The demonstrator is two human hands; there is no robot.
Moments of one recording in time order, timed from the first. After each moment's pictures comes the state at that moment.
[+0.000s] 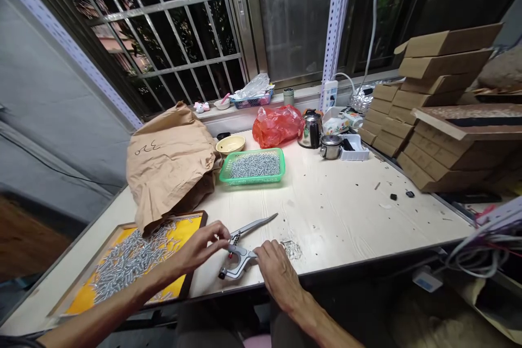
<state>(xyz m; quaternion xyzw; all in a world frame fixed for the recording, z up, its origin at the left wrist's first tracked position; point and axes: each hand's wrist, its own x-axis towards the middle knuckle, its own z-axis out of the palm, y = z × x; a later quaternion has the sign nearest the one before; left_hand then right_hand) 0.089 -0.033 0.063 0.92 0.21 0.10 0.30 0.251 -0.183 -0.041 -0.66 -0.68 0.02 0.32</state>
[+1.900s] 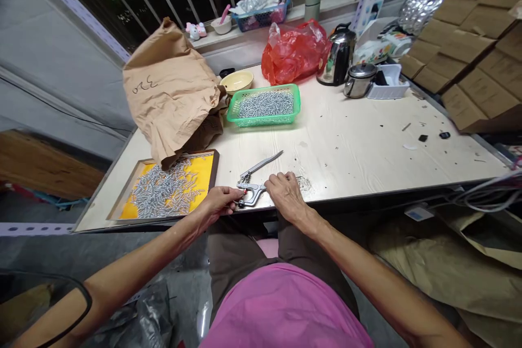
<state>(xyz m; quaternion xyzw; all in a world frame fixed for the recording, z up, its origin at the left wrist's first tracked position) 0.083 -0.087 0.013 0.50 0.61 0.05 0.61 0.266 -0.181 -0.021 -0.66 -0.74 -0.02 0.15</state>
